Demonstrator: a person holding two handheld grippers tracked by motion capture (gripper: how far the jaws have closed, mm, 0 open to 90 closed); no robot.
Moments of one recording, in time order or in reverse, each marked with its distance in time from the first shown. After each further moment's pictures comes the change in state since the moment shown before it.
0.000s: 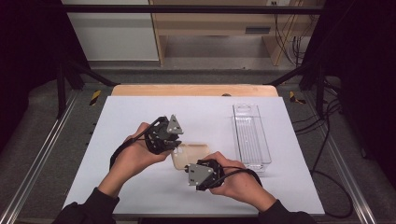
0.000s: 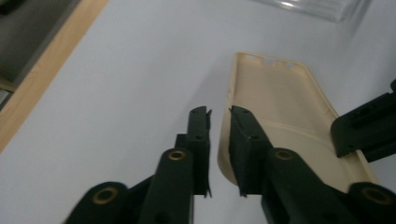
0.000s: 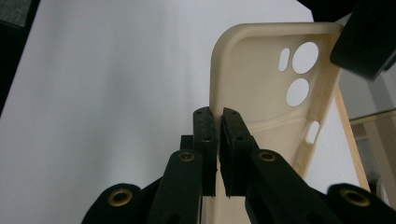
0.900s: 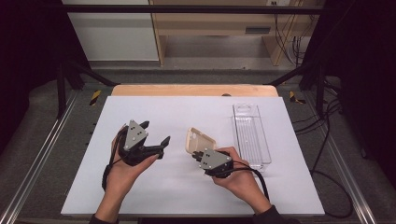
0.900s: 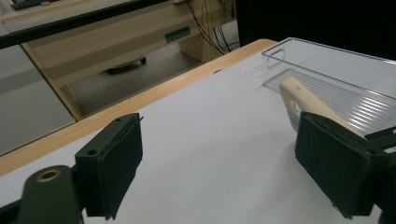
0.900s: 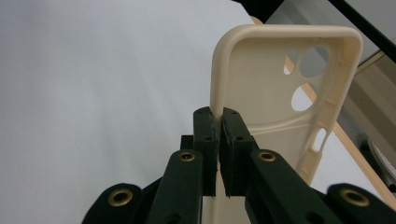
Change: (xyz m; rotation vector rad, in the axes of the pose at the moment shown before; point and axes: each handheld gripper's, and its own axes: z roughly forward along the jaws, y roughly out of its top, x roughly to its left) left arm -0.001 -0.077 -0.016 -0.467 0.282 -0.303; right arm -0.014 -0.038 0.007 -0.110 -0.178 0.282
